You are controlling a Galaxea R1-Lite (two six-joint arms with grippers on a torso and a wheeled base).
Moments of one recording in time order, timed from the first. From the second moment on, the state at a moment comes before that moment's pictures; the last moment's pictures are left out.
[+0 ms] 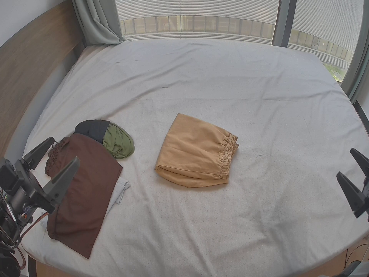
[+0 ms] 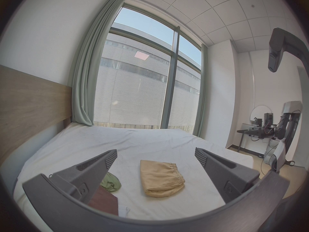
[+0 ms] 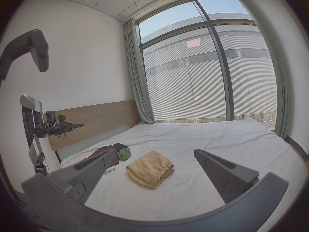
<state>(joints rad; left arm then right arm) -0.20 1.26 -0.02 -1.51 -0.32 -0.08 0.12 0.94 -0.02 -1.12 0.40 0.06</state>
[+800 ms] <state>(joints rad) -0.19 0.64 -0.02 -0.76 -0.33 -0.01 0.06 0.16 -0.02 -0.38 0.39 0.08</state>
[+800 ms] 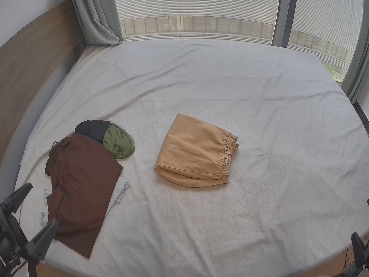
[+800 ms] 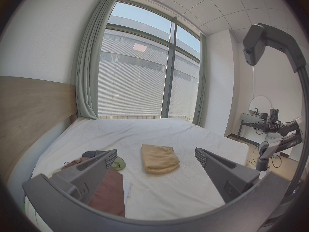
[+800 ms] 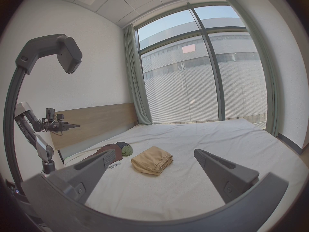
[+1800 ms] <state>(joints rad) 0.00 0.02 -0.02 -0.07 -0.18 0.03 0.00 0.01 -0.02 0.01 -0.02 0.01</state>
